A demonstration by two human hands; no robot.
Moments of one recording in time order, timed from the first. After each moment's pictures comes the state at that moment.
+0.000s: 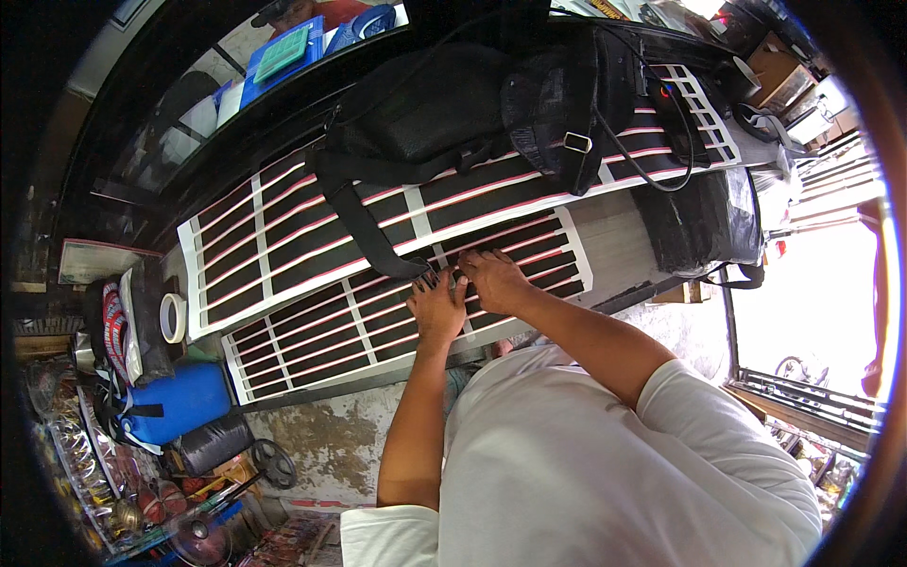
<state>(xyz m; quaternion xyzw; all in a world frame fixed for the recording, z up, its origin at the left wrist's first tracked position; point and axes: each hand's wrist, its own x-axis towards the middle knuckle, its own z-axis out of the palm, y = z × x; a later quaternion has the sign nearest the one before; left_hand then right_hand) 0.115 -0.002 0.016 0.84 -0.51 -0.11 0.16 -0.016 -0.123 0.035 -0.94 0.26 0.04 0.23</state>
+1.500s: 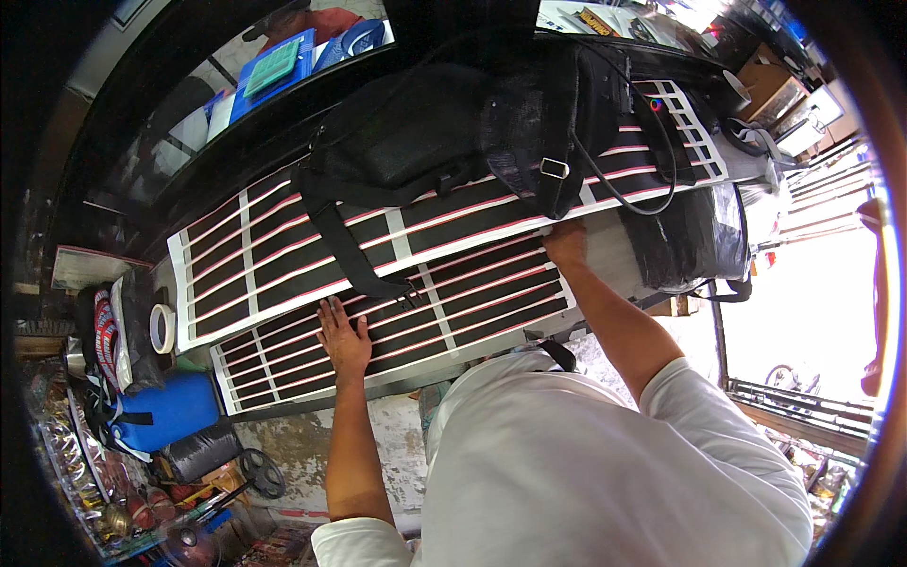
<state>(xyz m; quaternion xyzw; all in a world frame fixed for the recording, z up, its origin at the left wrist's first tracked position) 0.246 0.082 -0.005 0.91 -0.40 -0.07 0.08 -0.131 -0.274 -0.053 -0.78 0.60 -0.13 0.09</state>
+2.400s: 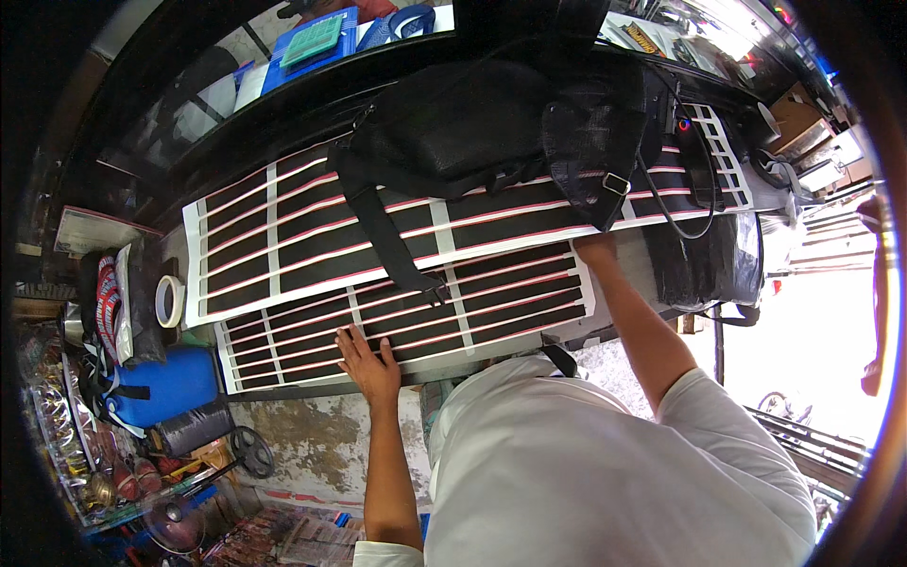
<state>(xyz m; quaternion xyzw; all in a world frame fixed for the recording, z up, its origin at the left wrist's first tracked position) 0.177 0.144 0.009 0.94 -0.30 -0.06 0.16 -0.118 -0.274 0.006 -0.79 0.59 0.00 0.15</state>
